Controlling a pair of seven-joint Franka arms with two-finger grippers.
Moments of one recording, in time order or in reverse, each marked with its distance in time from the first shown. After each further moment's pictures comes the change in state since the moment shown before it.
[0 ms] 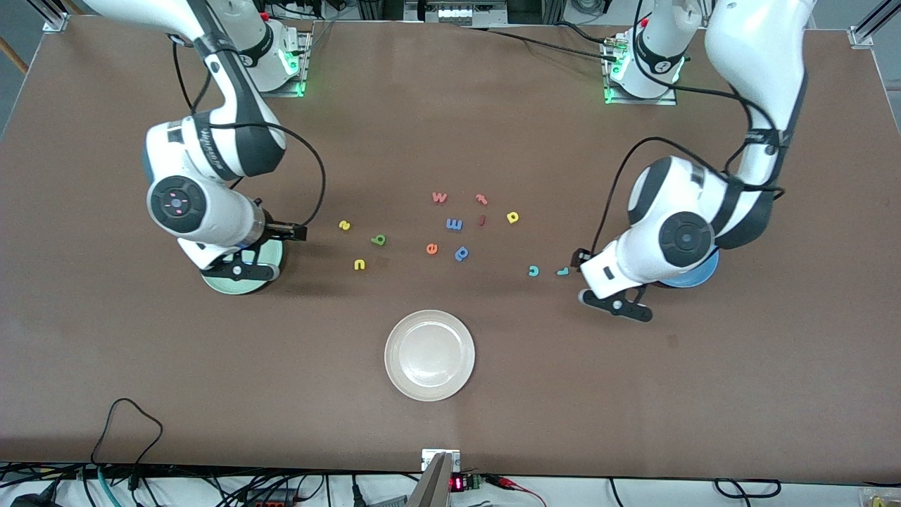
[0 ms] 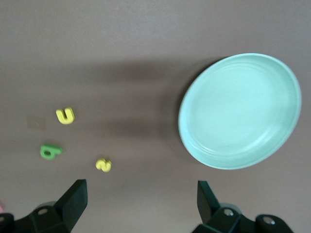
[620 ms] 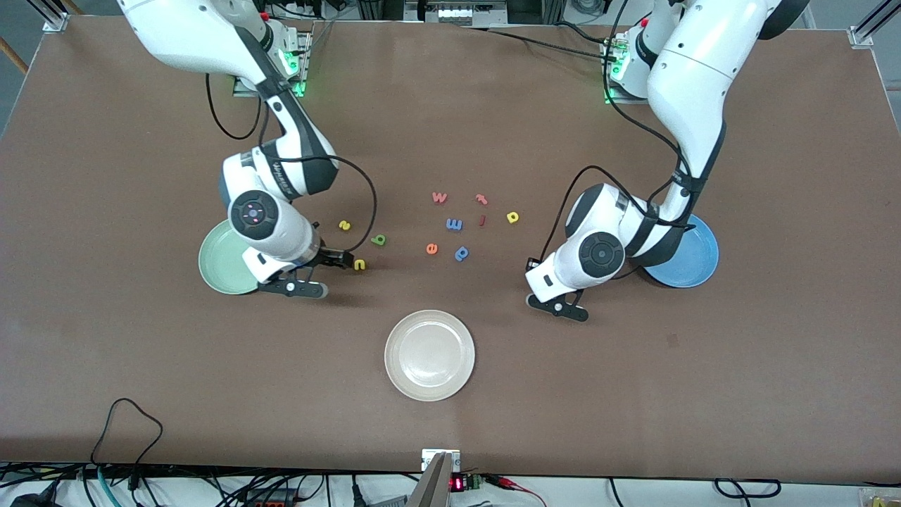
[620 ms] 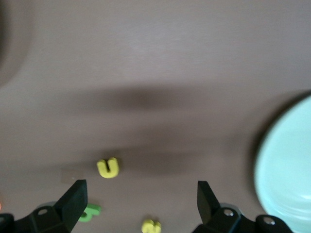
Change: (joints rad) left arm -0.088 0.170 -0.001 0.004 0.000 0.141 -0.126; right arm 0.095 0.159 0.001 -0.006 -0.001 0.316 0.090
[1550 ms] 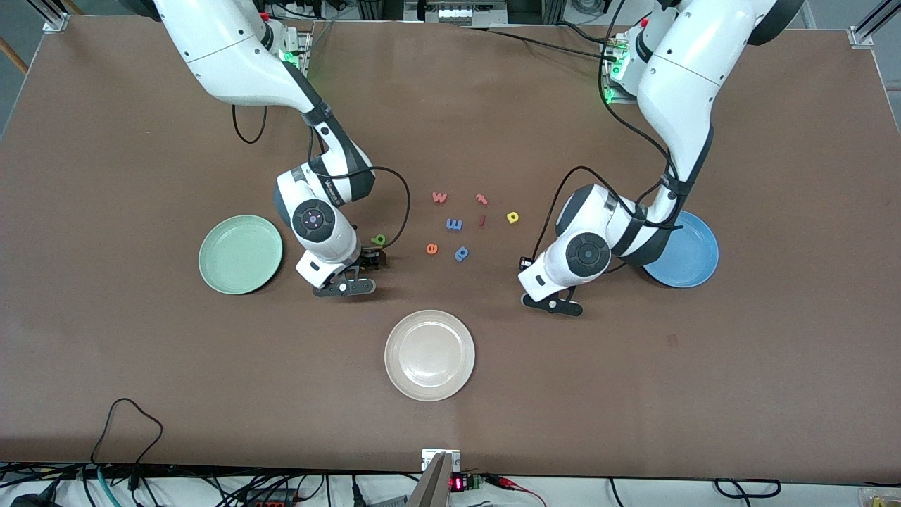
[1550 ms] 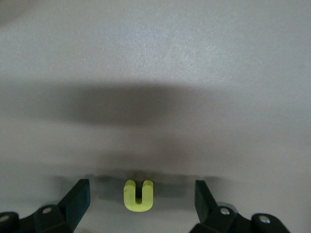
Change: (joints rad) left arm -0.016 0.023 0.000 -0.001 0.000 -0.001 -0.088; right arm 0.070 0.140 -0.001 0.000 -0.029 0.155 -0.115
